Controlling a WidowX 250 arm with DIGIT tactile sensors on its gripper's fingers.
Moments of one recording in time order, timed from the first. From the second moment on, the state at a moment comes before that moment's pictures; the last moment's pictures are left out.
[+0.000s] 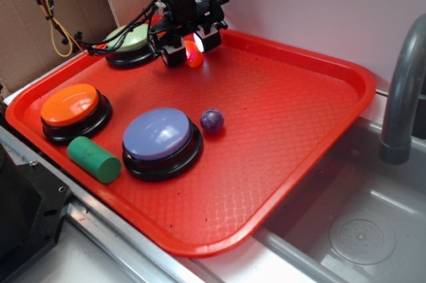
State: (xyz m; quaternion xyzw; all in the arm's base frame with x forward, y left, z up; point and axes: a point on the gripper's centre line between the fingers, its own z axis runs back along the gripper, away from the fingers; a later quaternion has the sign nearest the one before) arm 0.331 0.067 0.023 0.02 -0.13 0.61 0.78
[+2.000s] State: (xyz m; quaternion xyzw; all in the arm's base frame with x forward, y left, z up) arm 0.235 -0.005 0.175 -0.05 -0.03 0.19 0.98
